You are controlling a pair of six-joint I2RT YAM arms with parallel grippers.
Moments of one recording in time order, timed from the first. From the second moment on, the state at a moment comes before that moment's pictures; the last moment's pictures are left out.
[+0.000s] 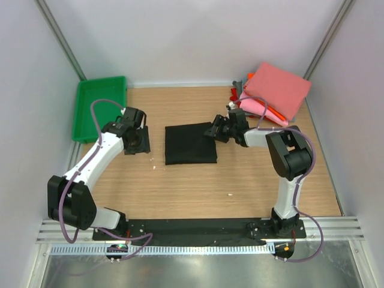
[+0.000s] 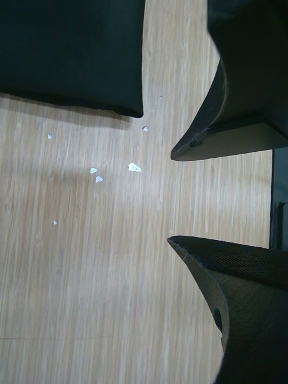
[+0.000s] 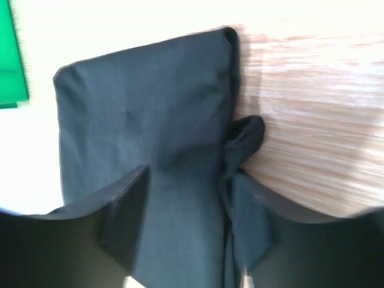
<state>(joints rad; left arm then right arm) -0.30 1.40 1.13 -0.85 -0.14 -0.39 0.36 1.95 1.08 0.18 -0.32 0.68</state>
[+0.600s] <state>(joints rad) -0.32 1.39 1.12 -0.85 -0.25 -0.39 0.38 1.84 0.87 0.47 -0.43 0.96</state>
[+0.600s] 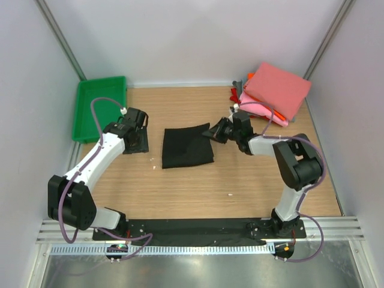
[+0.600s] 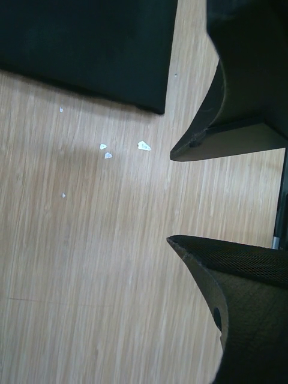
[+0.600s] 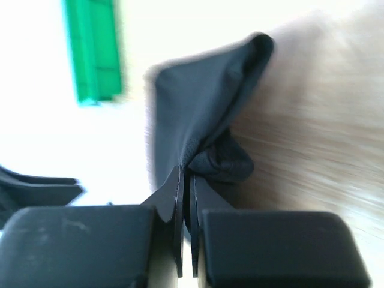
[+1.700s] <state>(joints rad) -0.36 1.39 1.12 -0.86 -0.30 -0.39 0.20 1.92 1.88 -0.27 -0.30 0.89</state>
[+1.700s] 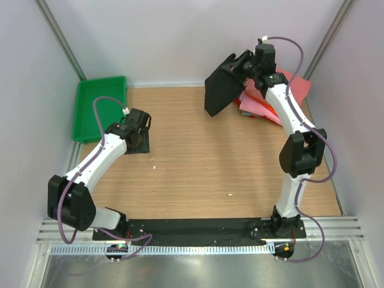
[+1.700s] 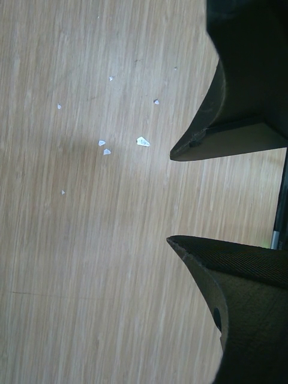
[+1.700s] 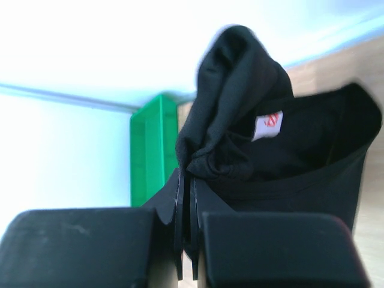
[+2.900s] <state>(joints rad) -0.46 1.44 1.12 -0.89 -0.38 -0.39 -0.25 1.99 2.05 -0.27 -0.42 1.02</state>
